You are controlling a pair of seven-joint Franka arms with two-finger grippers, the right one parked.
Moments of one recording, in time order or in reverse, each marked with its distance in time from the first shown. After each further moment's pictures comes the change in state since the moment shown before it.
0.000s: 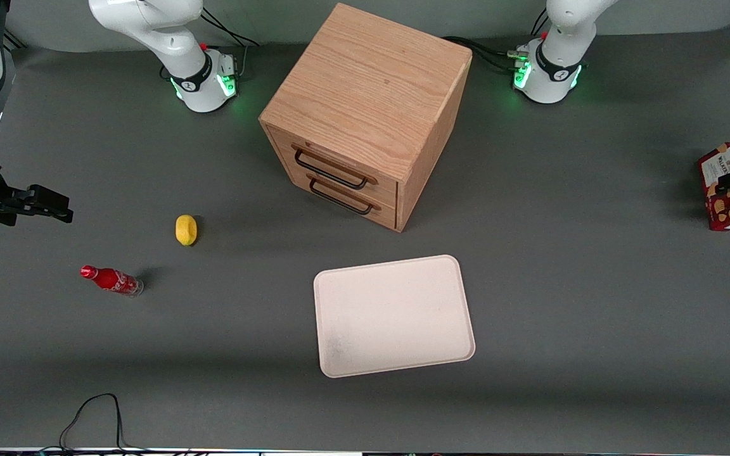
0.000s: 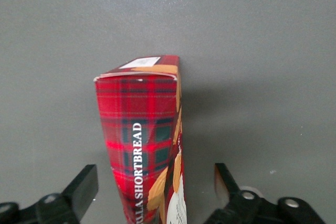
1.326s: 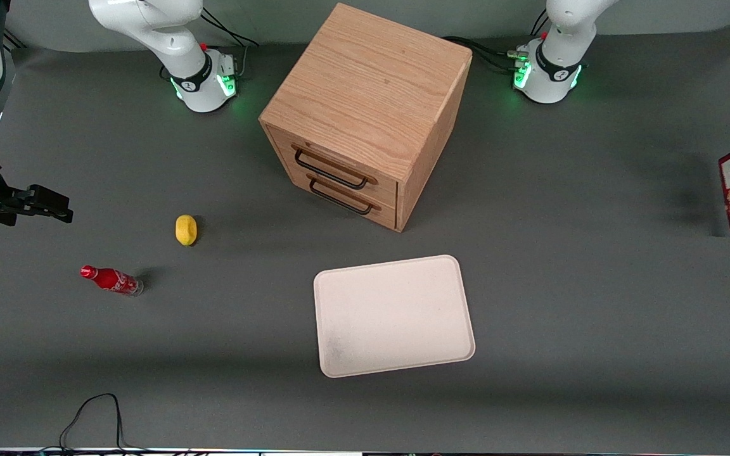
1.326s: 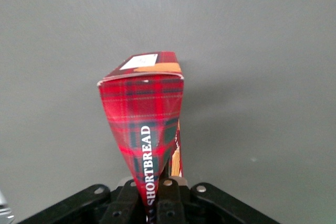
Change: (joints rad) arm -0.033 -0.072 -0.029 0.194 0.000 -0.292 0.020
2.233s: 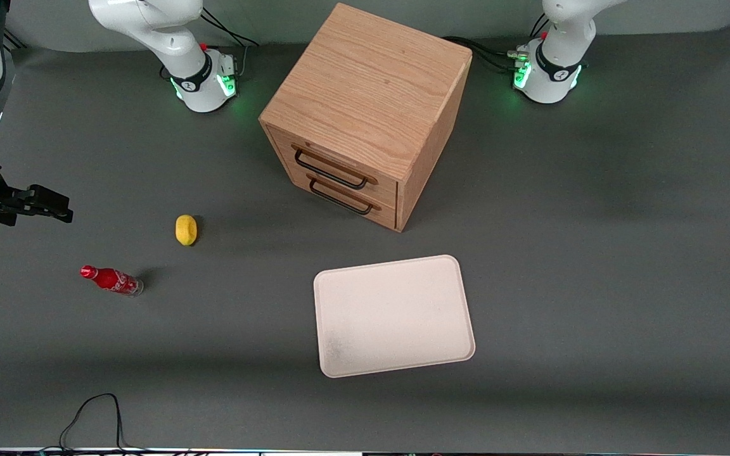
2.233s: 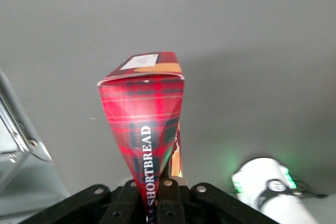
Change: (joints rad) arm -0.245 -0.072 -0.010 0.556 0.010 -0.824 -0.262
